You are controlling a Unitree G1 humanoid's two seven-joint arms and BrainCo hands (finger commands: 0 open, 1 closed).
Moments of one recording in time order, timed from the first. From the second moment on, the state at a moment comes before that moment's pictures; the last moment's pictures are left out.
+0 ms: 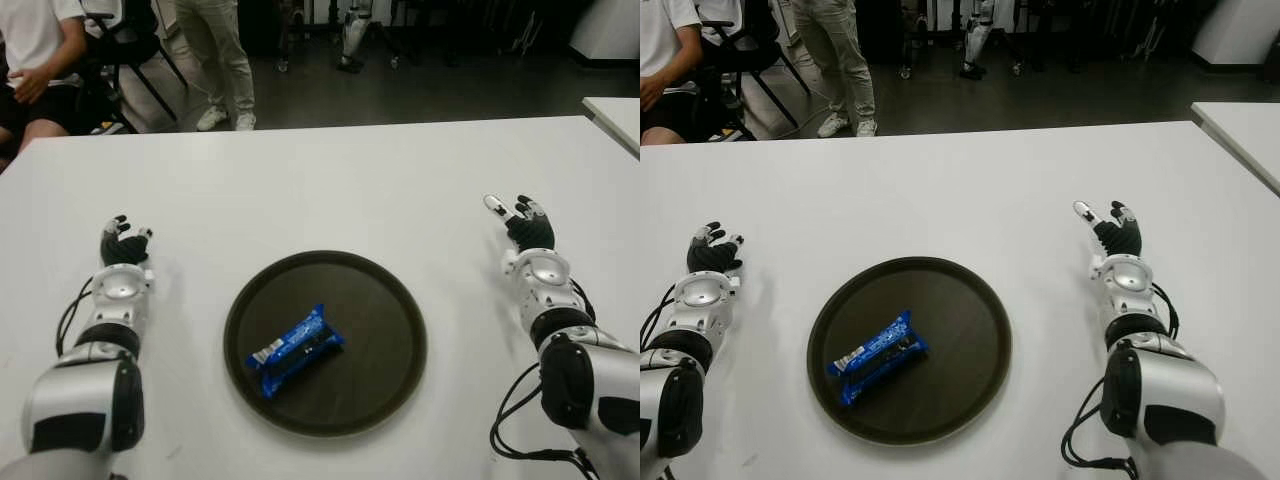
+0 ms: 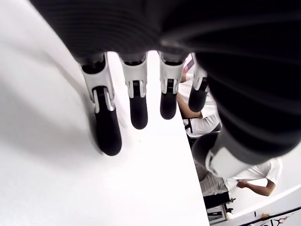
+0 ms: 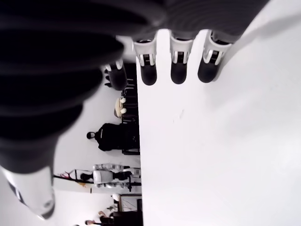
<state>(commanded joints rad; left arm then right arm) -0.67 0.30 0.19 1.34 0.08 -0.17 0.26 -0.75 -0.24 -0.31 1.36 0.00 -0.22 -0.11</state>
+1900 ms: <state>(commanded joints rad) -0.68 0.31 0.20 1.34 0.07 -0.16 0.25 -0.76 -0.23 -0.31 1.36 -0.03 -0.22 -0.12</state>
